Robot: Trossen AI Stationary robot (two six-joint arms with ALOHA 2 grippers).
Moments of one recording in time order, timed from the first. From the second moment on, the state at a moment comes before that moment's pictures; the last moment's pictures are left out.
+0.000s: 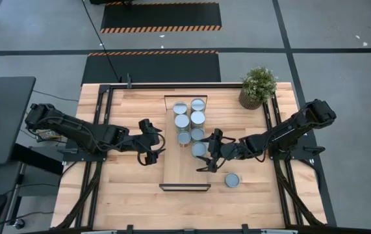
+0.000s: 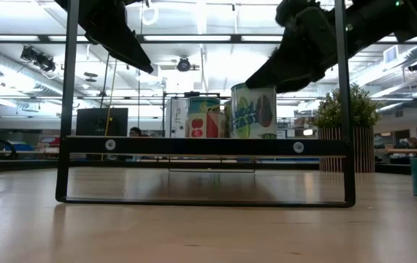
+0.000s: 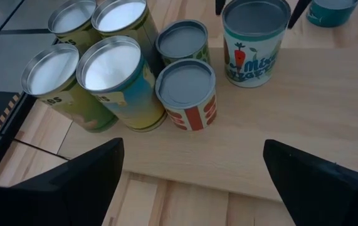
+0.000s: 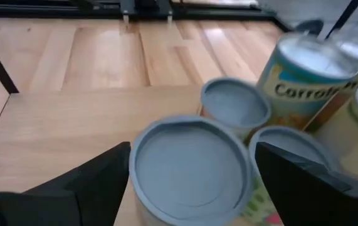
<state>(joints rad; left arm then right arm) -0.25 1.23 0.87 -0.40 -0.50 -0.17 0.30 1.49 0.67 0.30 0.51 0.18</state>
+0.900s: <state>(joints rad) -0.25 1.23 0.87 -0.41 -0.46 -0.19 0.60 1.36 0.67 -0.27 0.26 0.33</state>
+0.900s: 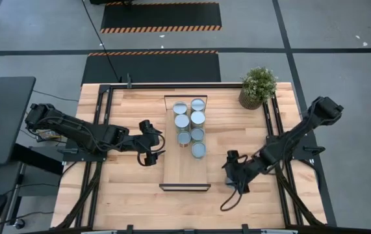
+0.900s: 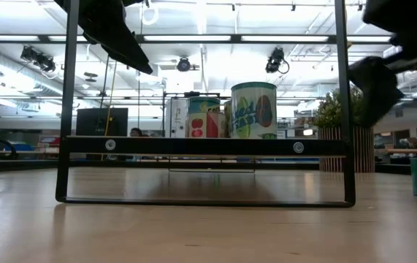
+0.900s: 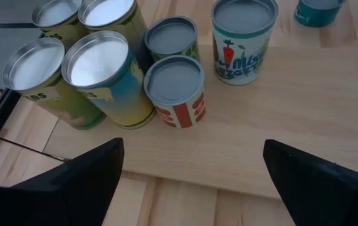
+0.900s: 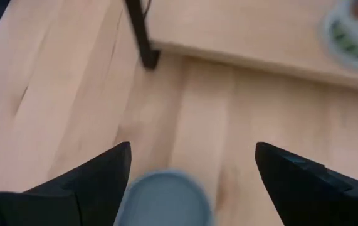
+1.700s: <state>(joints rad) -0.25 1.23 0.87 -0.41 -0.46 -0.20 0.69 1.54 0.67 -0.31 0.24 0.38</state>
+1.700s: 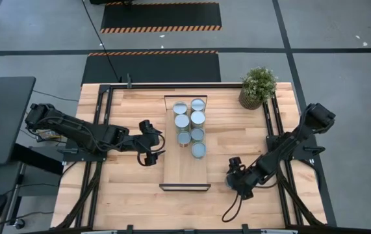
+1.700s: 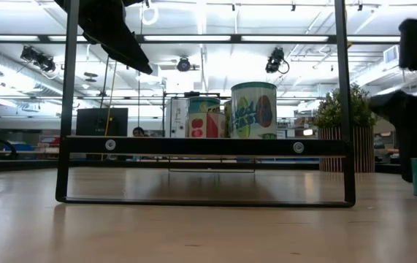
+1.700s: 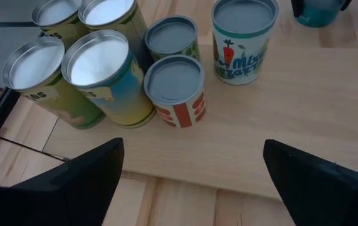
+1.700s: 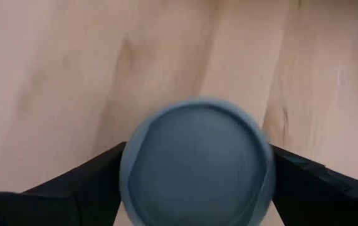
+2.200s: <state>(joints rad) -0.25 1.23 0.87 -0.41 -0.46 -0.20 0.68 1.54 0.67 -0.34 0.30 0.39</state>
